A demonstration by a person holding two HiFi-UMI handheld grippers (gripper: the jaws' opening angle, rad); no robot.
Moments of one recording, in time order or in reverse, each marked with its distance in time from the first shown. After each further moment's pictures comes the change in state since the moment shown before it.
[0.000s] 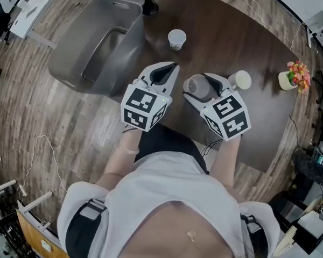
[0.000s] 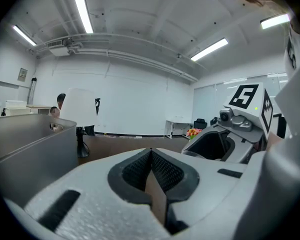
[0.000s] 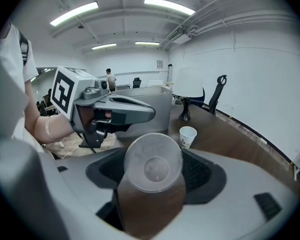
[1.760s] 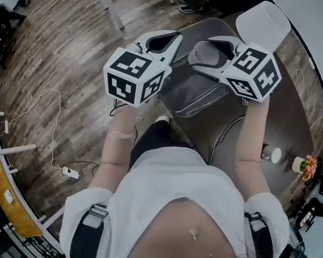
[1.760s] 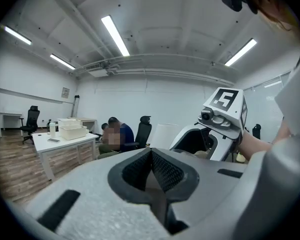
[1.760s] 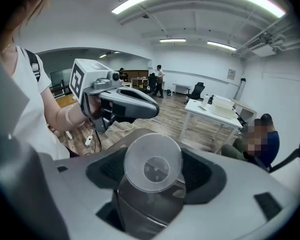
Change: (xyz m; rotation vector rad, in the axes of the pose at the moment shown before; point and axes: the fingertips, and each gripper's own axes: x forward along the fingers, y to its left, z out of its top) left arm -0.218 0.320 0.109 -0.069 -0.104 0.427; right arm 0.199 0.134 0.324 -0.594 0.007 0.524
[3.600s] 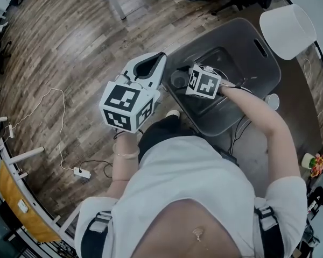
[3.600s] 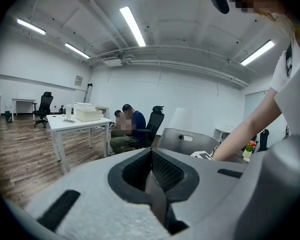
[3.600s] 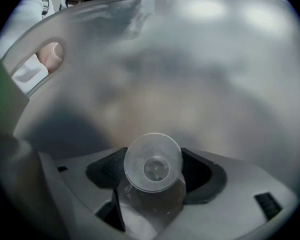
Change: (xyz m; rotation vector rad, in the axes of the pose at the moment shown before) left arm -0.054 0.098 -0.100 -0.115 0.088 0.090; right arm 0.255 0.073 -0.107 -0.174 0.259 0.345
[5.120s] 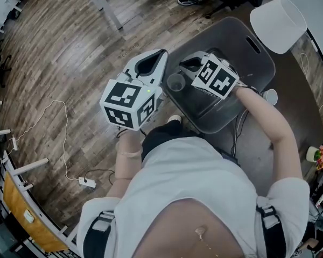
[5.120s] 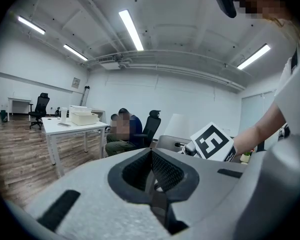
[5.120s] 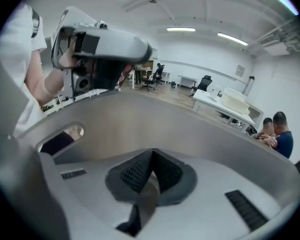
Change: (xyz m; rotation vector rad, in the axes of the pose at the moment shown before) left arm 0.012 -0.015 0.022 0.003 -0.047 -0.036; right arm -0.100 -0.042 0.036 0.118 -0.156 -0.317
